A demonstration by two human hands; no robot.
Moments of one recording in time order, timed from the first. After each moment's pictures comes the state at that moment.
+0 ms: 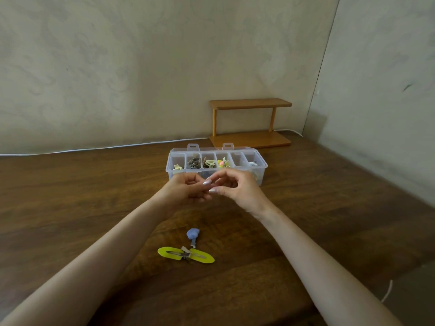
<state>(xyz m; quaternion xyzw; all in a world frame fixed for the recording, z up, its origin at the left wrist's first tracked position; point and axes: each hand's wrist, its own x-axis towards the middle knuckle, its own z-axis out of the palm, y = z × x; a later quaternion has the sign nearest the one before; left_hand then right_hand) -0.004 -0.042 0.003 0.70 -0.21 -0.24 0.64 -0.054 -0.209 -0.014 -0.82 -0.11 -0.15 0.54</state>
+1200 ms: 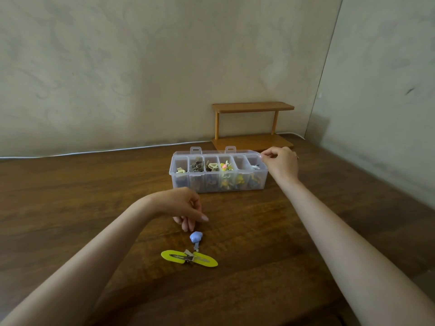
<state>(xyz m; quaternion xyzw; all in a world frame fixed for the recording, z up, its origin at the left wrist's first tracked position) -0.003 -0.028 0.016 0.87 -0.30 -0.30 0.24 -0.007 -0.293 0.006 -0.87 0.21 -0.33 0.30</state>
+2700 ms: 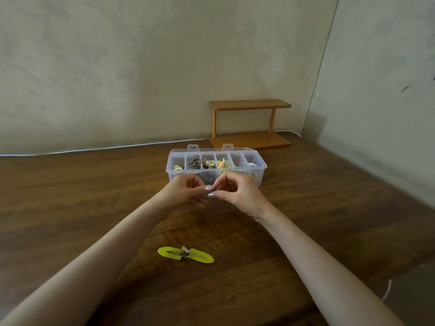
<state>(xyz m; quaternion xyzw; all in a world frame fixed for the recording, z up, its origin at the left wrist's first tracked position) -0.008 -0.042 0.005 0.77 -0.22 -0.19 0.57 -0.060 -0.212 -0.016 -0.84 -0.12 -0.14 0.51</state>
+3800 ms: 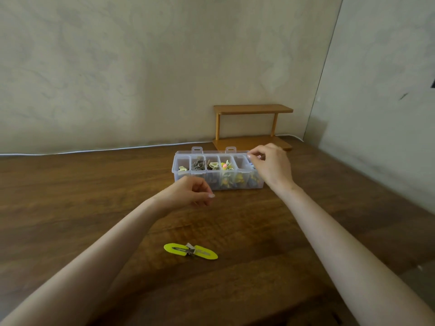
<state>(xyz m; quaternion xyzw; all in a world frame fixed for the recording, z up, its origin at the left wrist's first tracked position) -0.014 -0.033 0.012 0.83 -0.30 -0.17 0.44 -0.036 -0.261 0.022 -0.91 0.07 -0.34 0.25</state>
